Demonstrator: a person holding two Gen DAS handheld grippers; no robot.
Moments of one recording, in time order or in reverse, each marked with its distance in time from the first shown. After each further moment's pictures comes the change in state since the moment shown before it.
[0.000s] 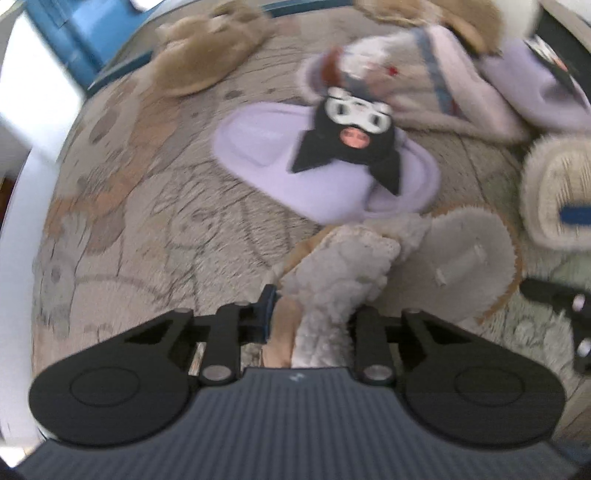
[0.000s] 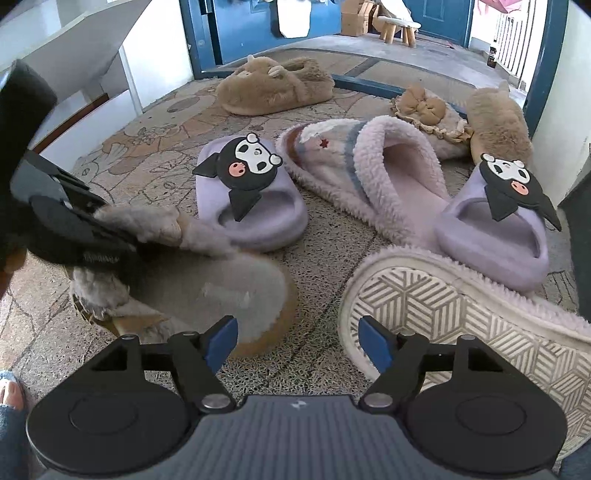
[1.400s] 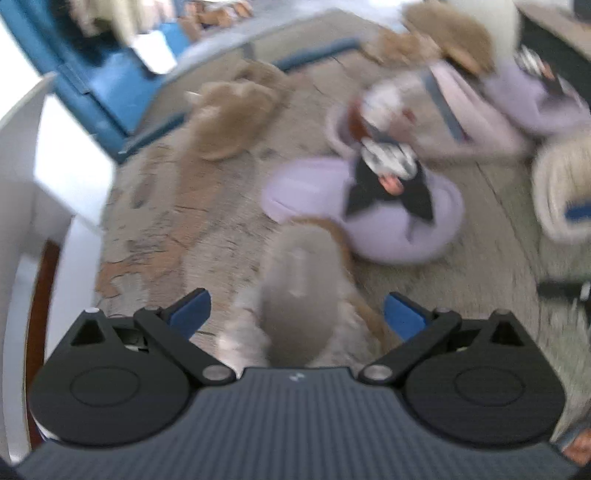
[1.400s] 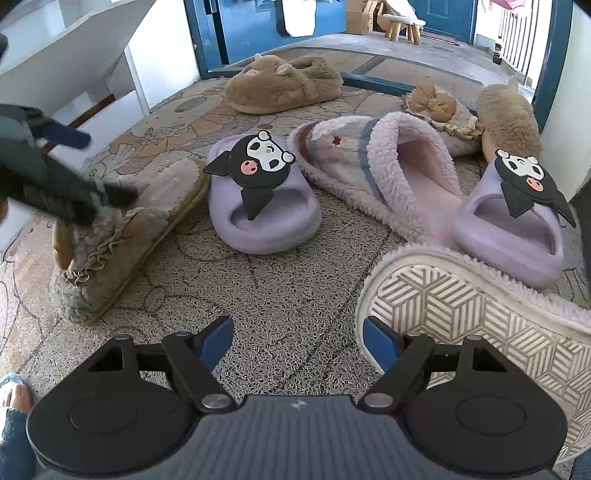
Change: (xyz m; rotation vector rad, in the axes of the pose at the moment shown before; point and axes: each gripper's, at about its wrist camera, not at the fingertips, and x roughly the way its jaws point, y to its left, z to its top) left arm -0.019 -0.001 -0.007 0.272 -0.164 0.107; right arm 0.006 0.004 0.001 0.009 0.005 0.024
